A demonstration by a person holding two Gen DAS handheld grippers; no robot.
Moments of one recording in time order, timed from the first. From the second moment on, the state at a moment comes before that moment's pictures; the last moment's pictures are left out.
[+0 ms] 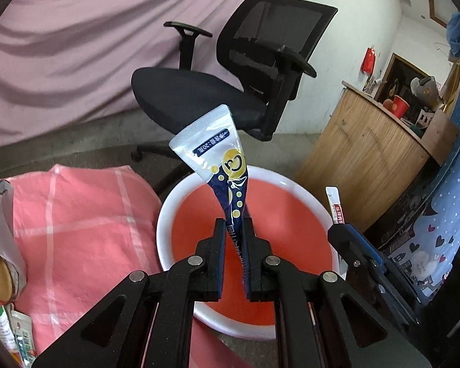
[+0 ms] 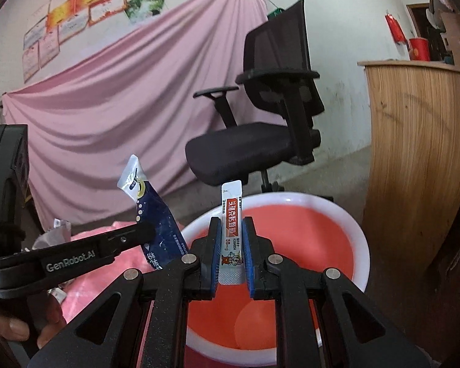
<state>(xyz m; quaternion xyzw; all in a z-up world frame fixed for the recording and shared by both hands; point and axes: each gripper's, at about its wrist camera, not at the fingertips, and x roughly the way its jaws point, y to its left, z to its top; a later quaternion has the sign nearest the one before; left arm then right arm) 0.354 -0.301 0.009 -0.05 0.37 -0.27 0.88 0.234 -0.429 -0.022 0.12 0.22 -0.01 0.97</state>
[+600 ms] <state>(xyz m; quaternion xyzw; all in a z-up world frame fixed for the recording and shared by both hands) 0.313 -0.244 0.033 -0.07 0.33 -0.23 0.92 0.231 -0.428 -0.010 0.14 0.21 -0.01 0.97</state>
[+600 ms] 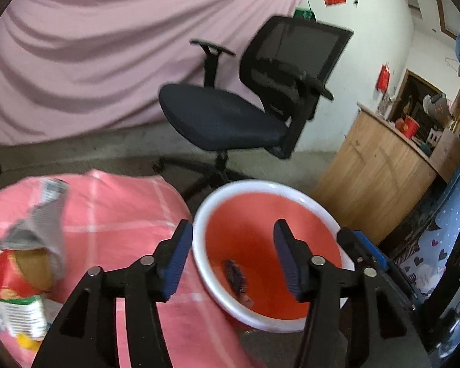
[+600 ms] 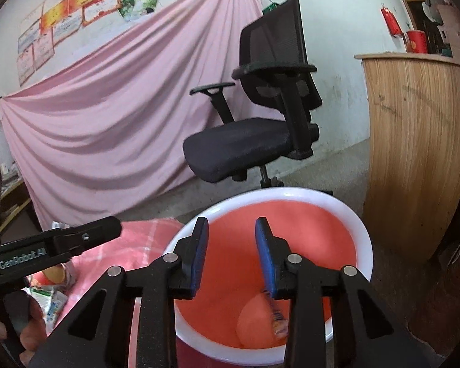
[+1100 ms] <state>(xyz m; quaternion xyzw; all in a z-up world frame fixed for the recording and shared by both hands) 0.231 -0.130 0.054 -0.05 0.17 -0.07 0.98 0.195 -0.378 0.029 0.12 0.09 0.02 0.99</state>
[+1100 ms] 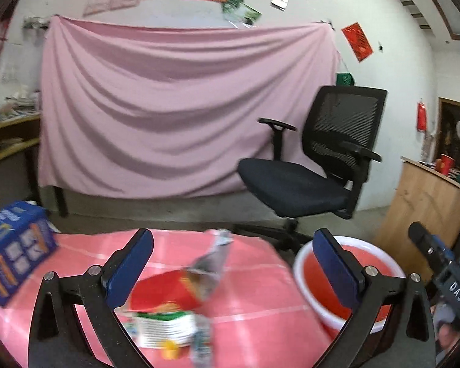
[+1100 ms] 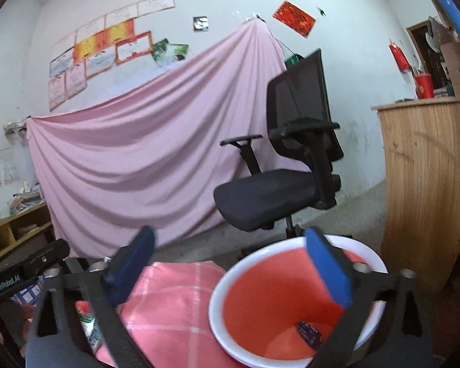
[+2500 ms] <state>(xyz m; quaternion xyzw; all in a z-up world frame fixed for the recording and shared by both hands) 0.212 0.017 -0.020 0.00 0.31 -0.03 0.95 0.224 -0.198 -0.023 -0.09 0.31 0.21 0.92</state>
